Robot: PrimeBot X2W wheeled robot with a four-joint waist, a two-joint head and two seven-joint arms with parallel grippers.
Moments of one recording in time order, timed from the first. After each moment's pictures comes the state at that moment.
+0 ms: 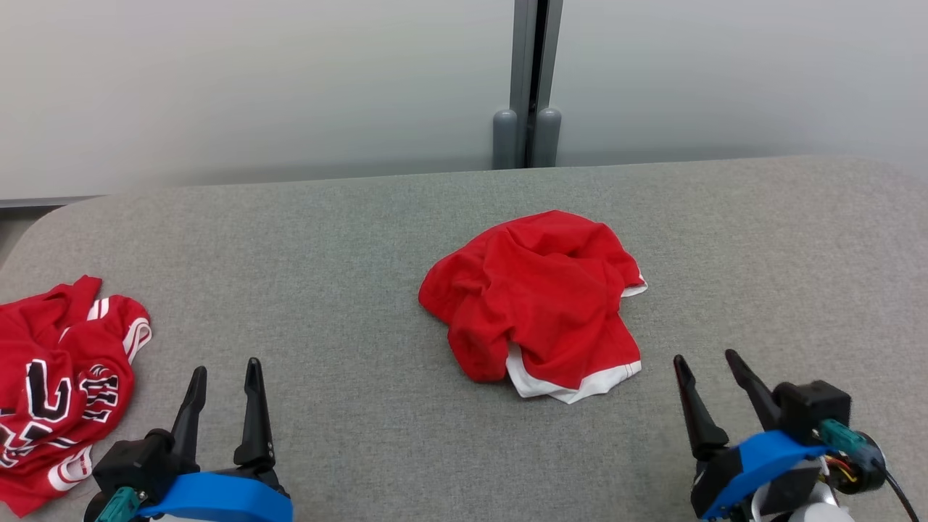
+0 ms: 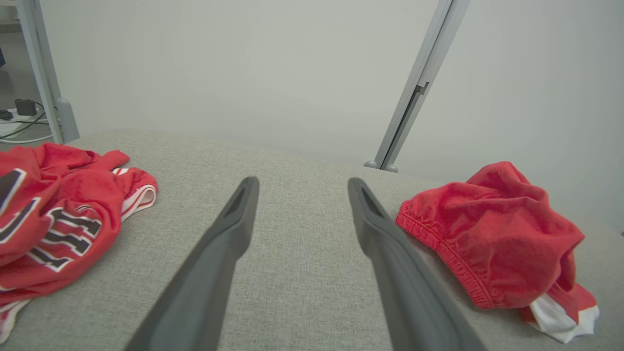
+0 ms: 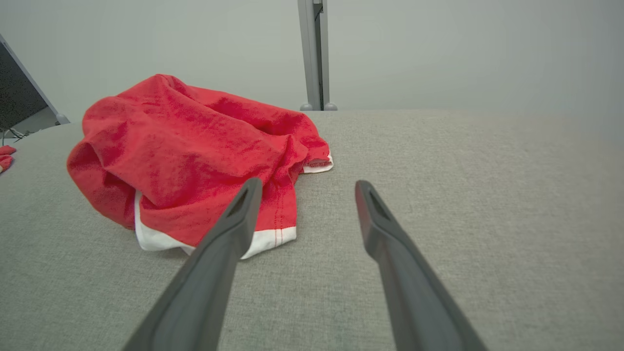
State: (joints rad) left arm -0.02 0.30 -0.31 0.16 -0.60 0.13 -0.26; right arm -0.06 -0.05 0.00 0.21 0.13 0.13 -0.05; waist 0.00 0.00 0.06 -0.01
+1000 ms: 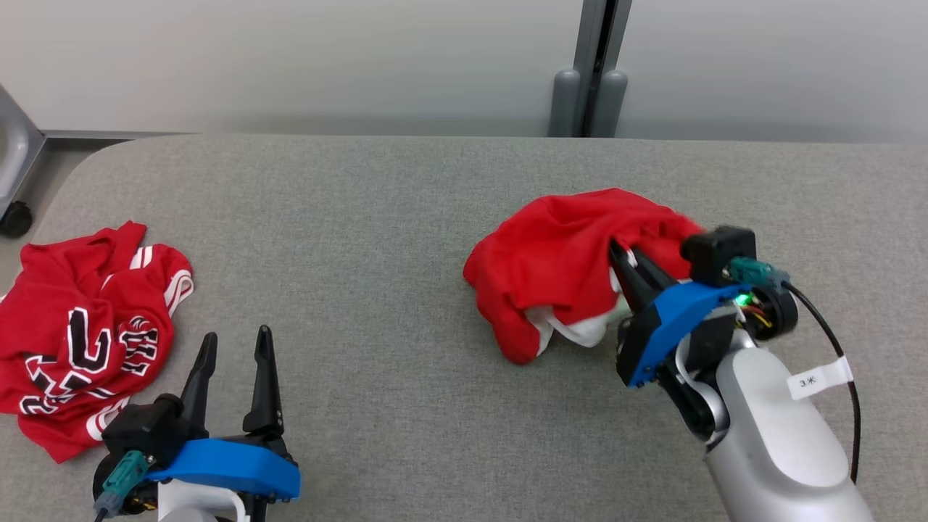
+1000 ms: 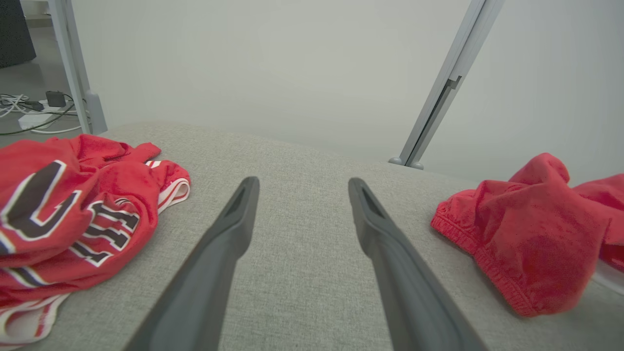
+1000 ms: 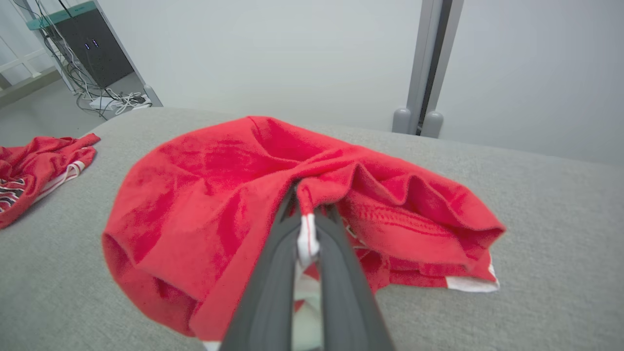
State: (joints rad) left arm -0.11 0.29 -0.33 0.21 -0.60 0.10 -0.25; right arm -0.50 -0.05 0.17 0.53 0.23 0.13 0.09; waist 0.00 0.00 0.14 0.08
